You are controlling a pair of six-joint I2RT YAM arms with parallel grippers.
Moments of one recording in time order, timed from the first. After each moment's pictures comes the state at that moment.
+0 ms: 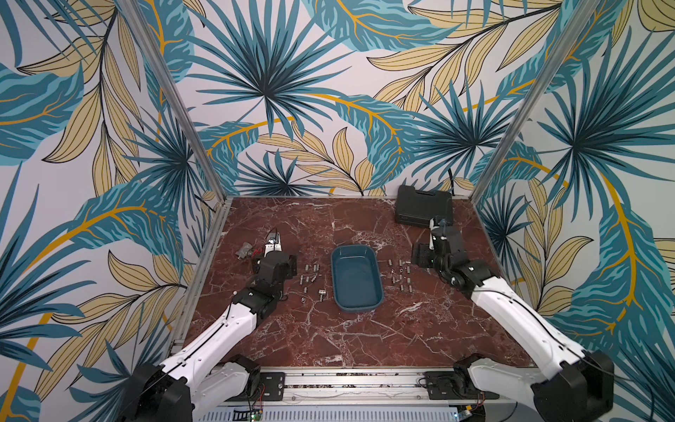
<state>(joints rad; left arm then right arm) -0.39 1.02 0.52 0.06 -0.55 -0.16 0.30 1.09 0.86 -0.39 0.36 0.25</state>
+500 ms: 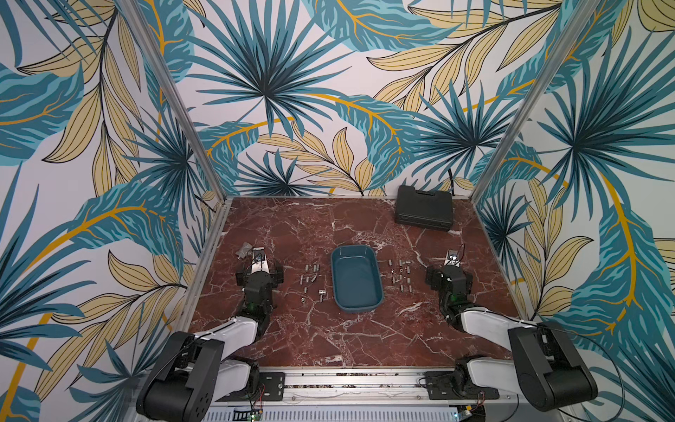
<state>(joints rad) -0.18 1.27 0.22 0.79 -0.47 0.03 0.12 1.33 0.31 0.56 0.52 0.09</state>
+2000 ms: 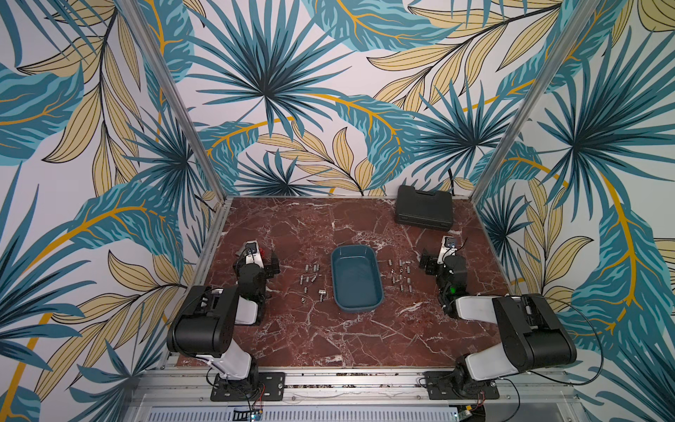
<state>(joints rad) -0.01 1.60 0.30 1.08 -0.22 -0.04 0.08 1.51 0.39 0.81 0.29 0.06</state>
